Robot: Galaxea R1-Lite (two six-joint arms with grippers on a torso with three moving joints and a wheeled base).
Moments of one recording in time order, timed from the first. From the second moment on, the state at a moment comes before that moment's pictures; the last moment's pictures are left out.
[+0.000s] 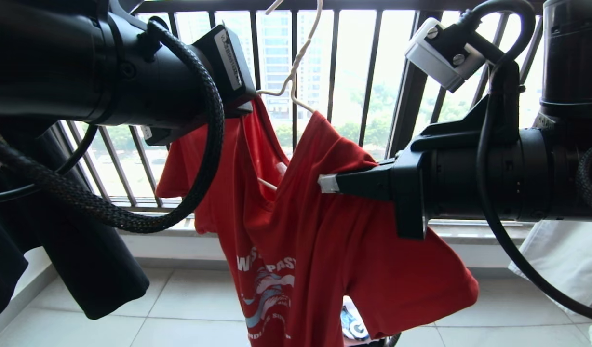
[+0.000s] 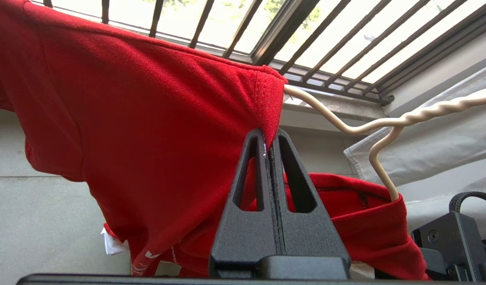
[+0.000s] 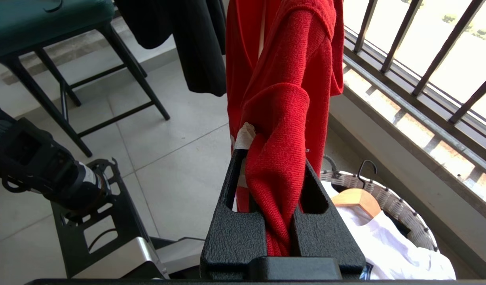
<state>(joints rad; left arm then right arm) -0.85 1.52 -1.73 0.50 0.39 -0.64 0.81 1.50 -1.31 0.05 0.18 0.06</state>
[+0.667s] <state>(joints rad) -0.90 1.47 -1.69 0.50 0.39 -0.62 0.81 1.49 -1.30 0.04 0.19 0.06</state>
